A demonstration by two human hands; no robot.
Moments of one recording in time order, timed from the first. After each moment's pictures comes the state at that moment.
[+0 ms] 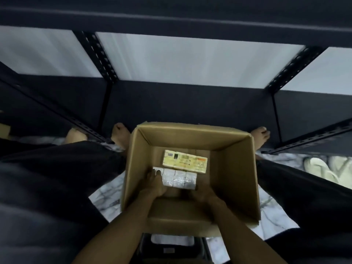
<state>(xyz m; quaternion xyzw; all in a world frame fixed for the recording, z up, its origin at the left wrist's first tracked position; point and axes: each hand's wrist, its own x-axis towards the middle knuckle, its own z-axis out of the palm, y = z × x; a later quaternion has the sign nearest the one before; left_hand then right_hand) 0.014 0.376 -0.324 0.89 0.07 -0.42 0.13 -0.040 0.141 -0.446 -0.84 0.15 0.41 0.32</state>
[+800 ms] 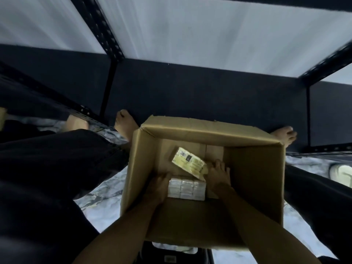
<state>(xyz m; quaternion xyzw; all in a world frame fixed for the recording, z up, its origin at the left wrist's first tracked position) -0.008 0.385 -0.377 0.92 0.00 -0.34 0.19 0.042 0.149 -0.372 -0.92 0.04 0.38 0.07</state>
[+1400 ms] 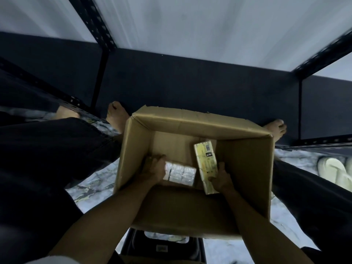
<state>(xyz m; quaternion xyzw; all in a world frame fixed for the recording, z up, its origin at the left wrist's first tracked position) 0.040 0.371 -0.371 0.92 0.00 -0.38 0.09 0.007 0.104 -0.374 -0.83 0.28 0.38 0.29</state>
